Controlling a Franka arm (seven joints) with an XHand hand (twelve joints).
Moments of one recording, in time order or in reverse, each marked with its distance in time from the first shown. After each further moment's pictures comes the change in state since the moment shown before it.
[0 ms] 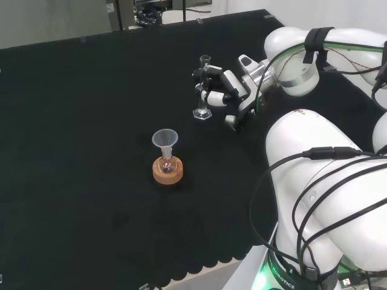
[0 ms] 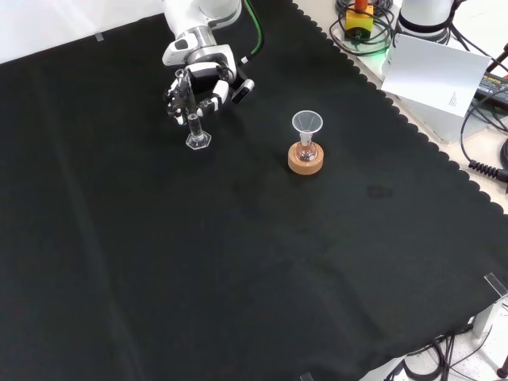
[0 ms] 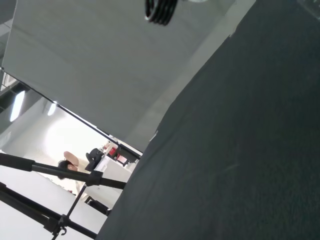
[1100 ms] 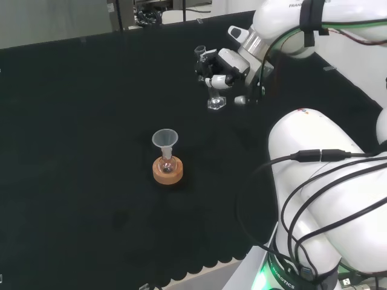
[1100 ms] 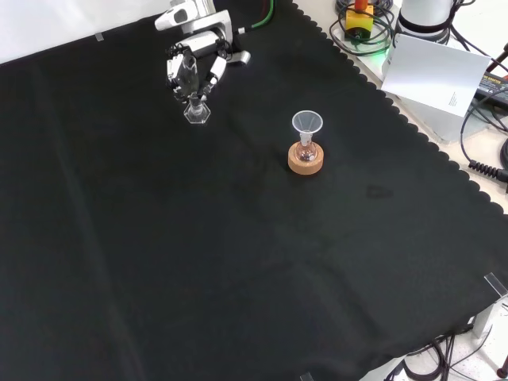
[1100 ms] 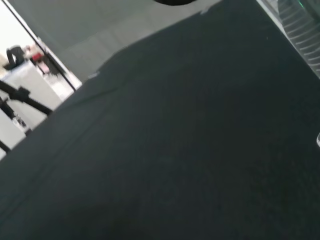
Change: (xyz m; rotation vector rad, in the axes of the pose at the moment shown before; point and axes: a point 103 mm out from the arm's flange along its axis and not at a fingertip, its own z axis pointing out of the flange) arm 0.048 0.009 -0.052 0.201 -0.460 -0.050
